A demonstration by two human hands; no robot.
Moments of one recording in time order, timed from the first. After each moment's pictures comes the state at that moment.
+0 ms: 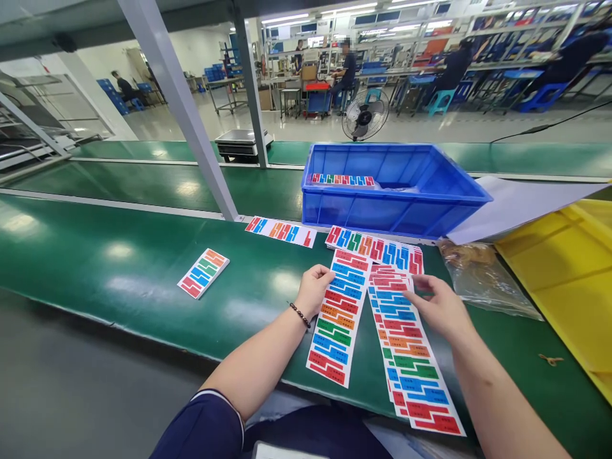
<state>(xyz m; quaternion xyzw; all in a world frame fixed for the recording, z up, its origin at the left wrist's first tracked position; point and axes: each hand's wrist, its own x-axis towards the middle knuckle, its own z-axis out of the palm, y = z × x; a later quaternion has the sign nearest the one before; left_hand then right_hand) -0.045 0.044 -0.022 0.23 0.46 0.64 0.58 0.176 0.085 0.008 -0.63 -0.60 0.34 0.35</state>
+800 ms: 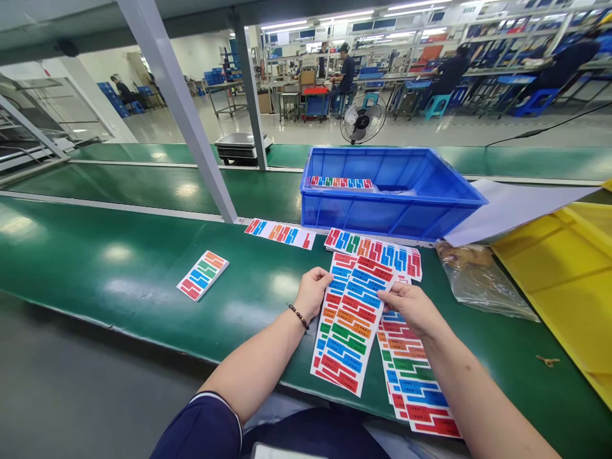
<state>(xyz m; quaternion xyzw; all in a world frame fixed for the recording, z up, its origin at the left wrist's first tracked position) -0.047 0.043 -0.023 0.22 0.46 0.63 0.58 0.140 0.080 0.004 -0.52 -0.53 0.59 0.31</state>
